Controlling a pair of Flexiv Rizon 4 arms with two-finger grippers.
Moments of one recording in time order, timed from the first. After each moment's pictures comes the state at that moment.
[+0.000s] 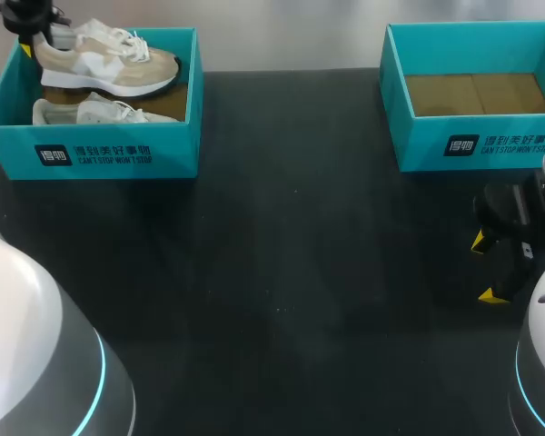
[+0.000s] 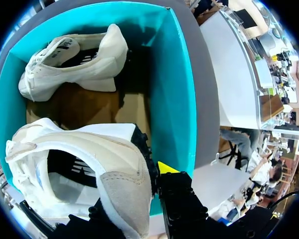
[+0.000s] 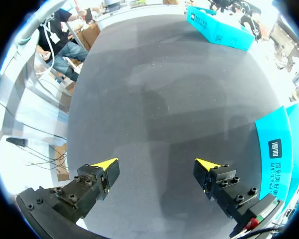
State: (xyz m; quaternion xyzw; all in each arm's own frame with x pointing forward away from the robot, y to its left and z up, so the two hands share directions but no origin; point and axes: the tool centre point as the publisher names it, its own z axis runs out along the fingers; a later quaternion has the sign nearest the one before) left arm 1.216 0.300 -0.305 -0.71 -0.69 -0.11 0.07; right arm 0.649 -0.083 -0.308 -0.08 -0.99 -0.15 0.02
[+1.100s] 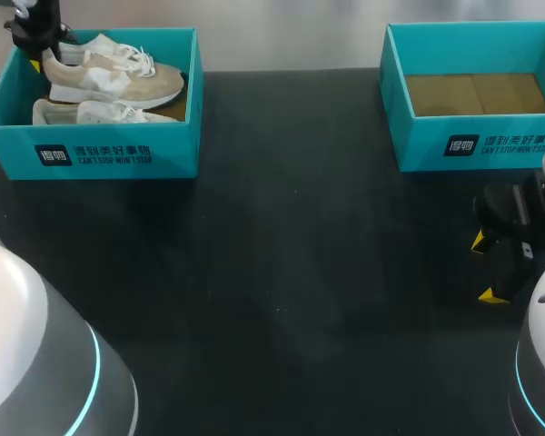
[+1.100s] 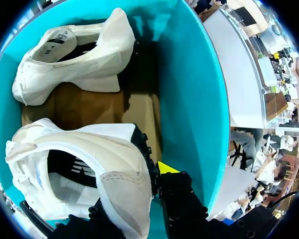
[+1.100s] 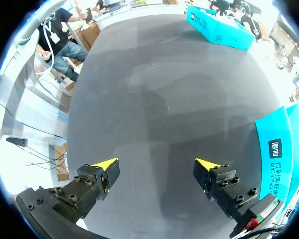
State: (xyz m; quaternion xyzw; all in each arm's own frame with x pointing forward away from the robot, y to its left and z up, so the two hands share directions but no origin) left arm 1.208 0.292 -0.341 -0.72 -0.69 -0.09 0.07; right arm 0.649 -0.083 -0.308 -0.08 -0.99 -0.15 0.02
